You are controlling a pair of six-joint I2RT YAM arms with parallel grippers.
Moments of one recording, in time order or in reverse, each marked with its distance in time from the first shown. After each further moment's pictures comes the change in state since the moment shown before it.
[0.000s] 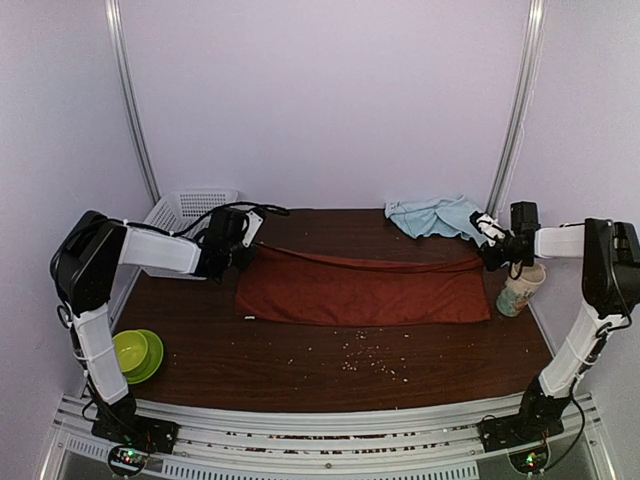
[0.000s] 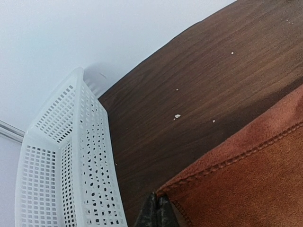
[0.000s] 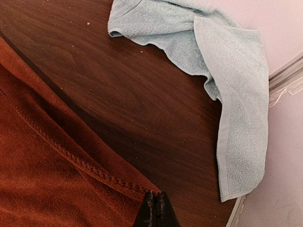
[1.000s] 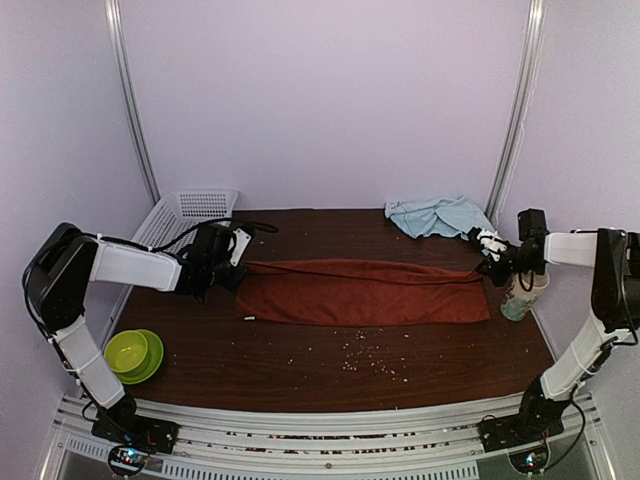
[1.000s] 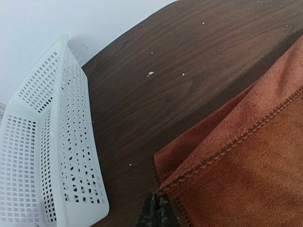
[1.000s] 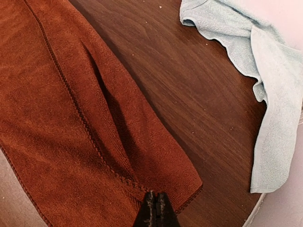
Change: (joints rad) left arm -0.019 -0.190 -0.222 -0.058 0.073 -0.107; right arm -0.029 -0.113 -0.076 -0.193 -0.171 -0.230
